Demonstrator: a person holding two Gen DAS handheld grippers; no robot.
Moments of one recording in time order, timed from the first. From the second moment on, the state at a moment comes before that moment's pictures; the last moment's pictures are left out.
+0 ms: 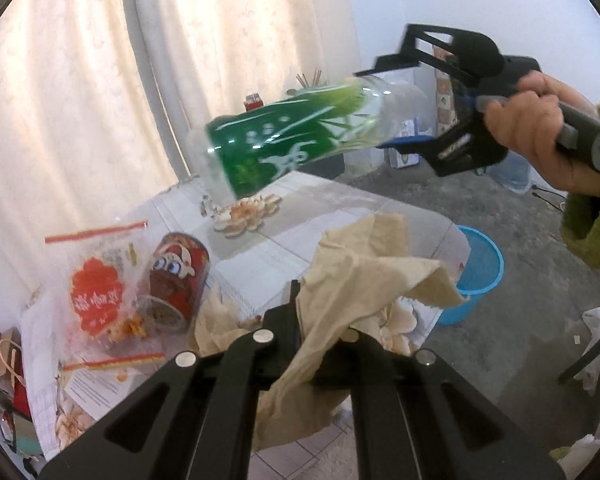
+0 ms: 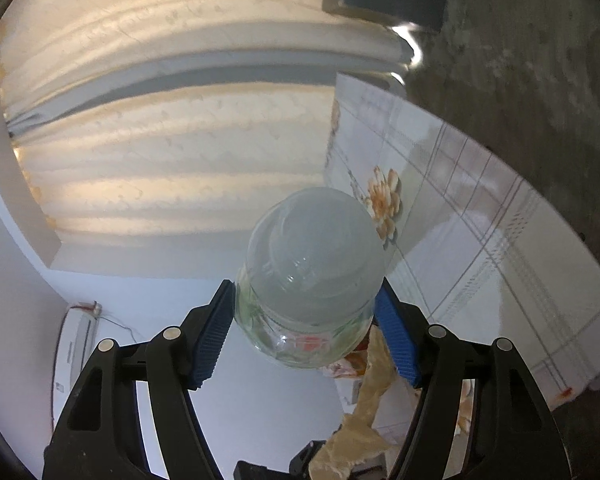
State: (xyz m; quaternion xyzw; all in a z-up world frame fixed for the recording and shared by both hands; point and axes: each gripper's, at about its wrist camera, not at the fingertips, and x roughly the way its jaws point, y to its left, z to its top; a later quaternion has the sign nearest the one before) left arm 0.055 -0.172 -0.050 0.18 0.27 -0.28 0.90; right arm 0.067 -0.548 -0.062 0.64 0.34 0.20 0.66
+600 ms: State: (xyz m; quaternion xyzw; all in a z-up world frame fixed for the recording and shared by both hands) left arm 0.112 -0.259 0.010 0.17 0.24 -0.39 0.88; right arm -0.040 -0.641 -0.051 0.69 0.21 0.11 0.69
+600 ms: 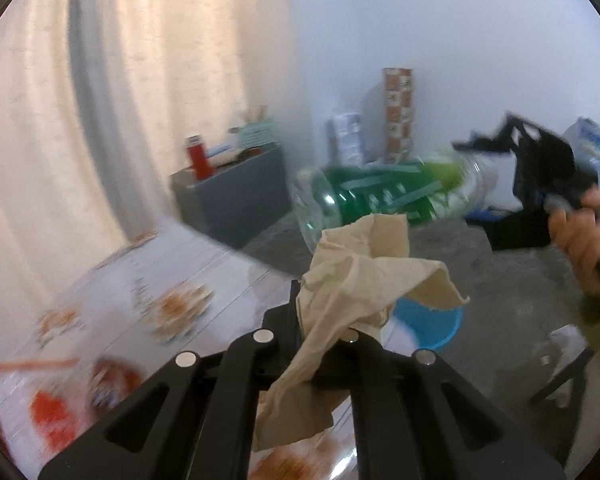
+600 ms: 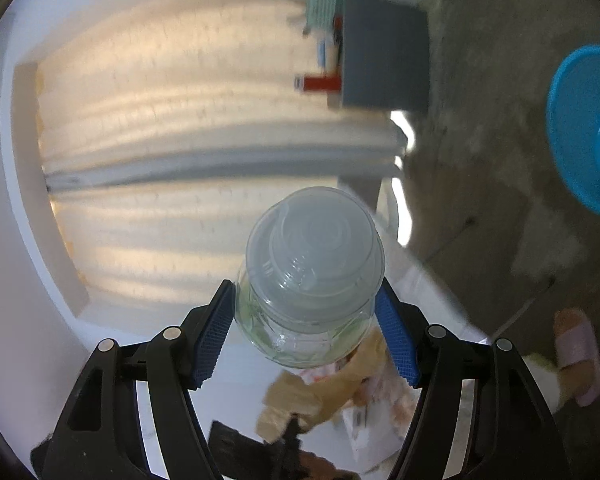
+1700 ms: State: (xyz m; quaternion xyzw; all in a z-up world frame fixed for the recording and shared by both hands) left arm 0.237 -0.624 -0.211 0.17 0.60 -0.36 0.69; right arm -0.072 -0.764 -0.244 0.56 0.34 -0.28 0.71
